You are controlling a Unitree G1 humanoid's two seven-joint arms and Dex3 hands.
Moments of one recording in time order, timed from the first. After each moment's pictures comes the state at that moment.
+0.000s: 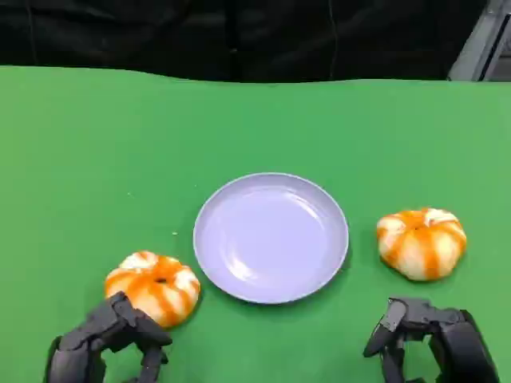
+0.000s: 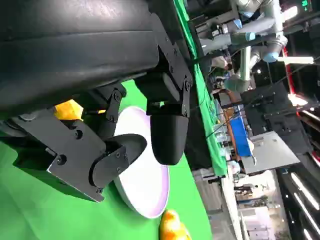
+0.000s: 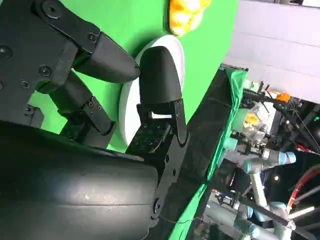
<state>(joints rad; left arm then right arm) 0.22 0.00 0.01 0.37 -0.02 -0.91 -0.07 0.02 -0.04 0.09 0.65 -0.18 -0.99 -0.02</state>
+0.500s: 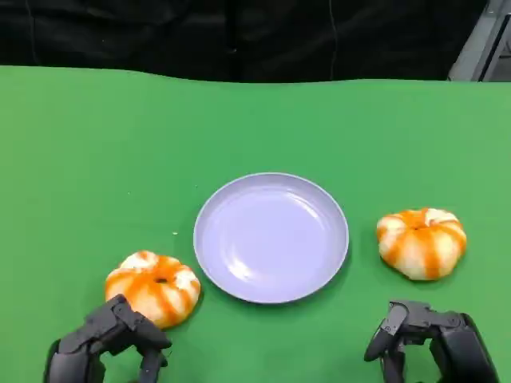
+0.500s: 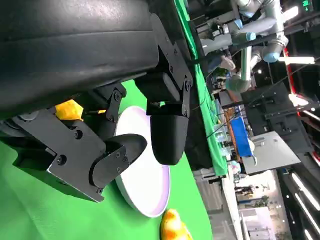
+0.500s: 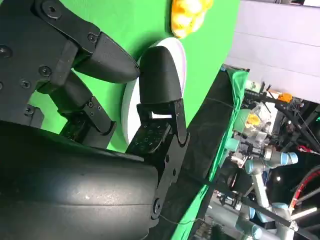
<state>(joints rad) 0.23 0.00 0.01 0.37 -0.02 -0.91 -0.07 0.03 -0.04 0.09 0.64 -0.18 -0.99 -0.02</state>
